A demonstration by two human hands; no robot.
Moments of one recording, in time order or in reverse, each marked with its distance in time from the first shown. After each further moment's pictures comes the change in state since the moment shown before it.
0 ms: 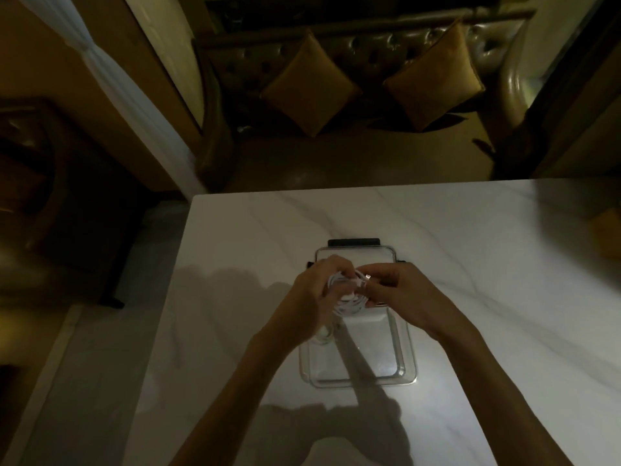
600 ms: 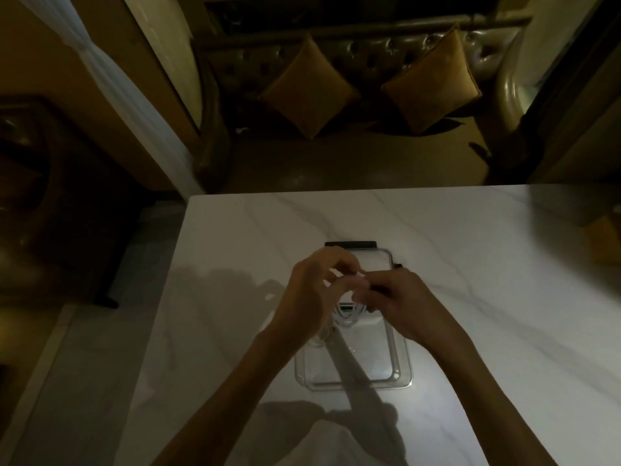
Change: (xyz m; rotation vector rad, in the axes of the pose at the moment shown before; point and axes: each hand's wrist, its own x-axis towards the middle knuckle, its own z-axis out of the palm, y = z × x) left_hand 0.009 0.020 0.003 0.086 0.227 0.175; right_hand -0.003 -0.002 0.000 -0.459 0.062 -0.054
